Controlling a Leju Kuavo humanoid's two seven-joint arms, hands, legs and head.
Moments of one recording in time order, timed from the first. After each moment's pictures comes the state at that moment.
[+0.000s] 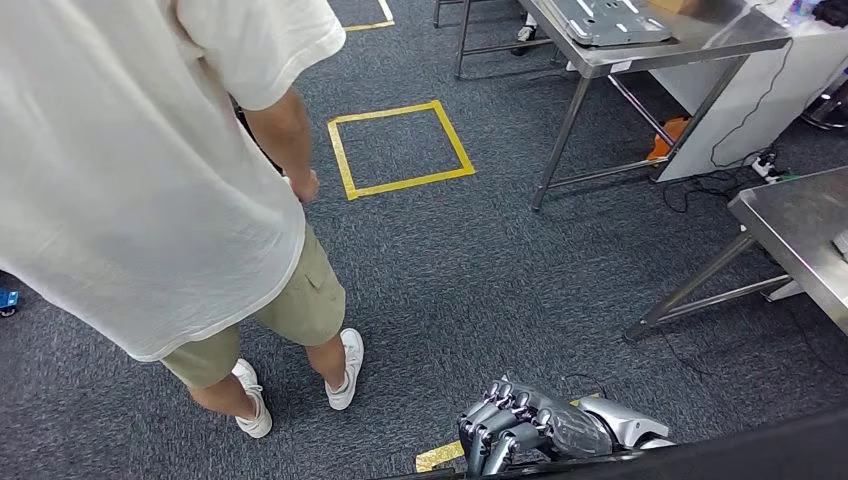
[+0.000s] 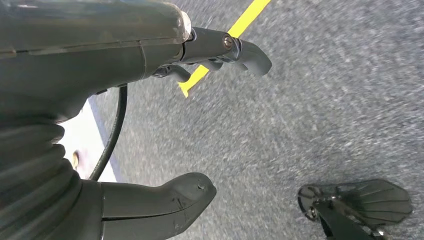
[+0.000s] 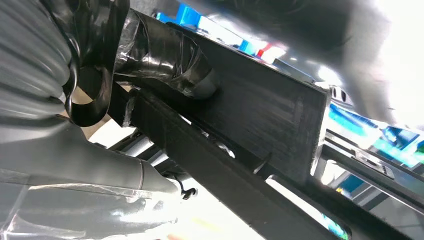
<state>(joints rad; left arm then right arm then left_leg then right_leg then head) -0.04 -0.03 0.77 -0.20 -0.90 -0.01 0.08 -0.12 -0.36 0.54 -2.07 -0.18 0.48 -0.63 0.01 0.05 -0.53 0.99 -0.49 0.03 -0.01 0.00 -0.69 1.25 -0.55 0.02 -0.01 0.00</state>
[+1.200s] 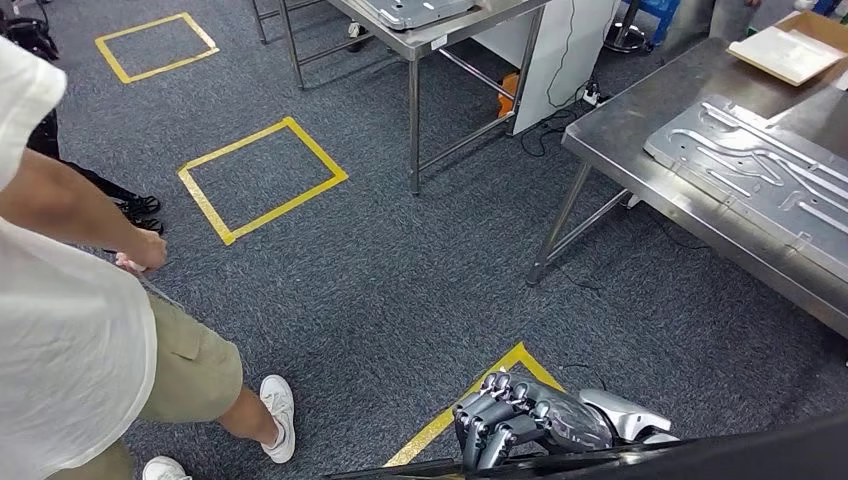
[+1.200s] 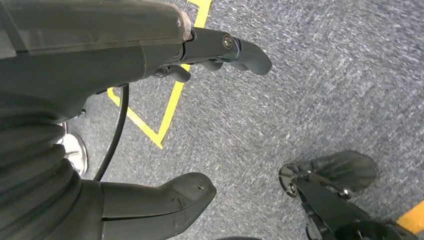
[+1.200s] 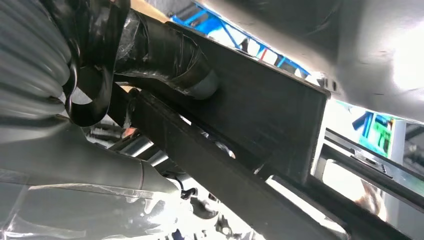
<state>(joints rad) -0.04 -0.05 0.78 -0.20 -0.91 -0.05 0.02 -0.14 -0.32 0.52 -2.10 -0.18 0.50 -0.58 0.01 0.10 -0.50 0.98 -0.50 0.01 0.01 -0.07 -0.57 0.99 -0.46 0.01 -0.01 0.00</state>
